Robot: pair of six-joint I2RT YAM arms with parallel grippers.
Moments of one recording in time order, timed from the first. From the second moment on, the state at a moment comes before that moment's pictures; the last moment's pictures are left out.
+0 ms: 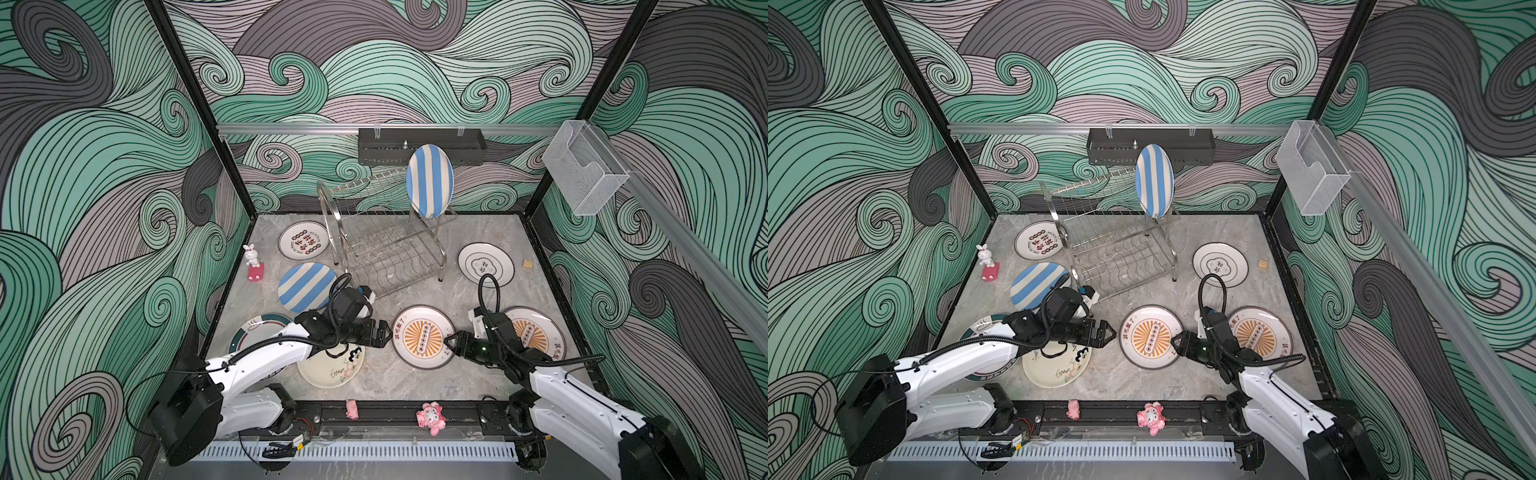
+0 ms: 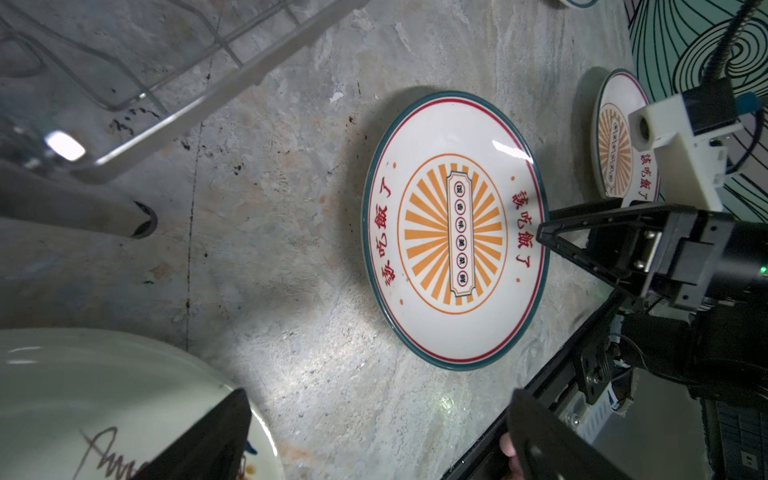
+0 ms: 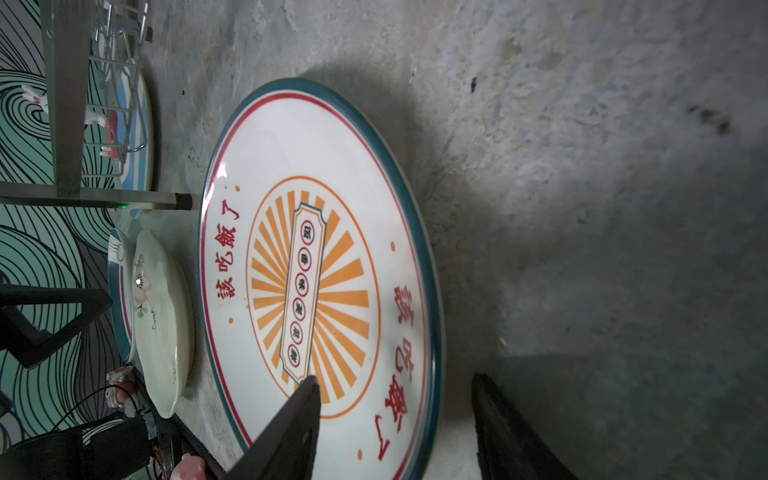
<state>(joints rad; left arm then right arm) -0.76 1.18 0.67 -0.39 0.22 -0.58 0.42 0.90 0.20 -0.17 -0.32 0.71</state>
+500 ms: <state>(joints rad) -0.76 1.15 0.74 -0.48 0.21 -0.54 0.40 1.11 0.24 -0.04 -0.37 0.71</state>
